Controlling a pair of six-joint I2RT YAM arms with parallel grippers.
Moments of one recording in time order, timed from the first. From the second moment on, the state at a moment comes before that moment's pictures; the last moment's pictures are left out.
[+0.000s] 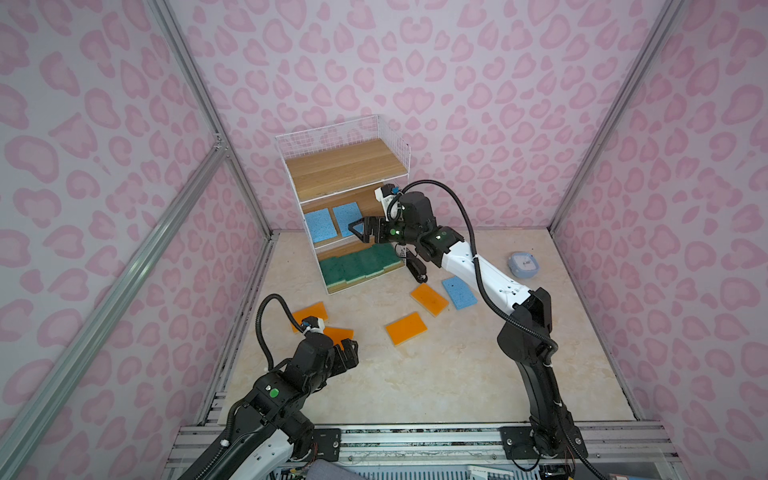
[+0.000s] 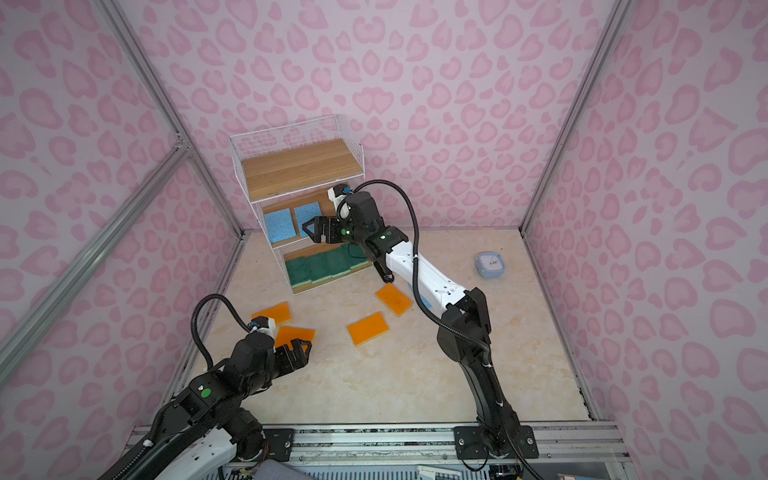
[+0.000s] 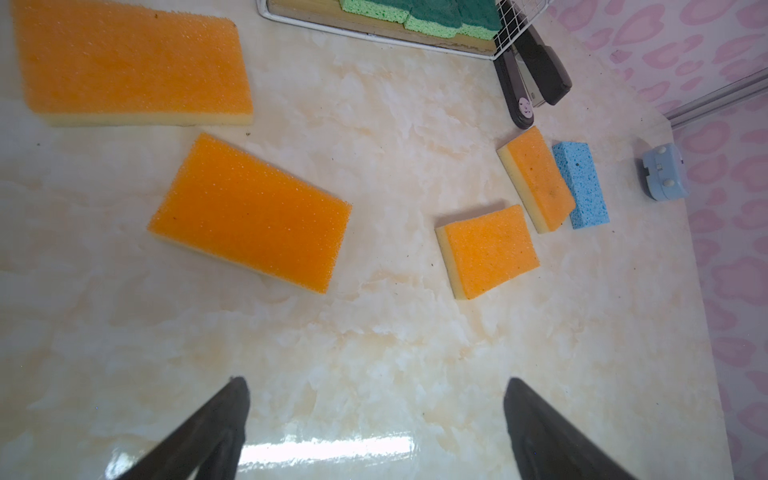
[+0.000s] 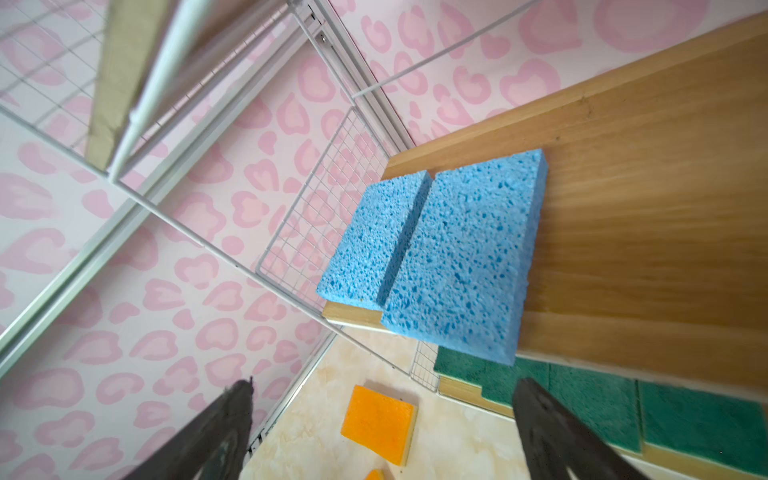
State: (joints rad) left arm -0.61 0.55 0.51 -0.72 -0.17 -0.84; right arm 0.69 2.16 2.15 -0.32 -0.33 0.51
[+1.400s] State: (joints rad) left arm -0.61 0.83 0.56 -0.53 -0.07 -0.77; right arm 0.22 1.77 0.96 -0.13 -0.11 0.51
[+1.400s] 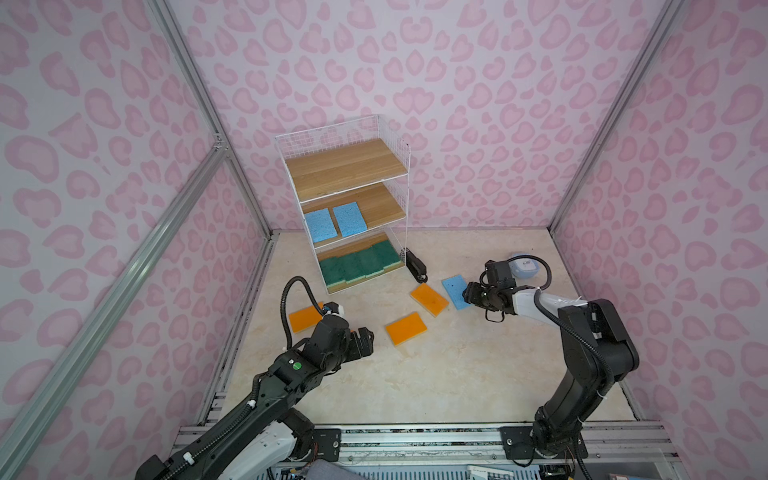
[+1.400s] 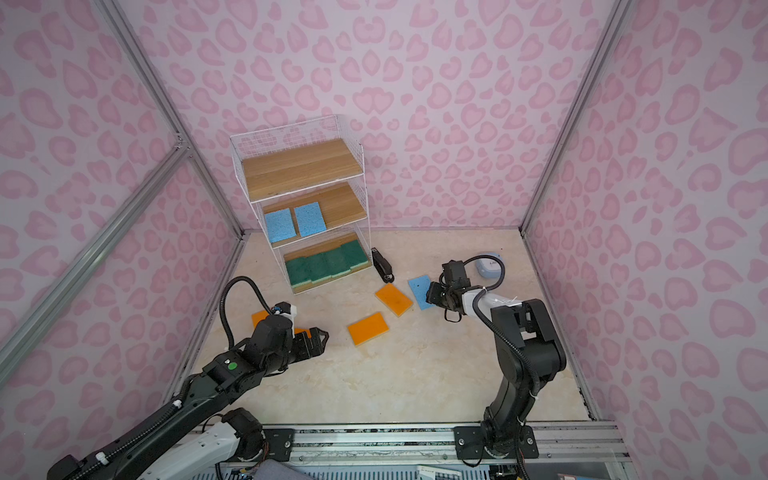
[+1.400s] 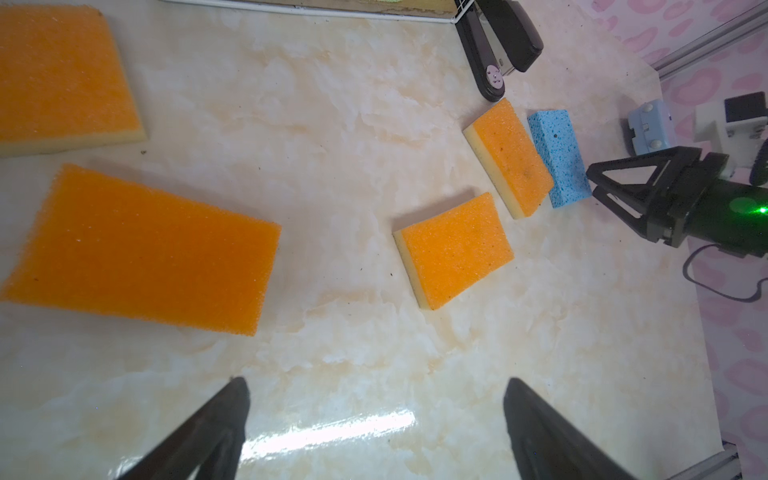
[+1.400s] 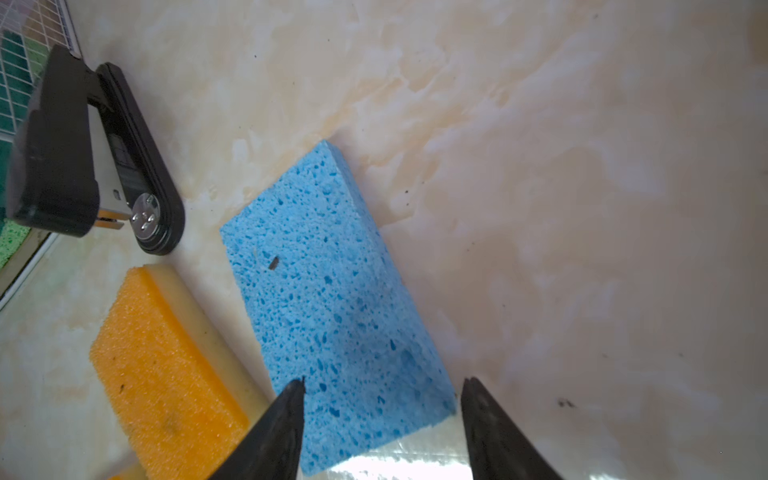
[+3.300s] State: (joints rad) left arm -0.64 1.11 0.77 0.07 0.26 -0.86; right arm 0.47 1.28 0.90 0.03 -0.47 0.67
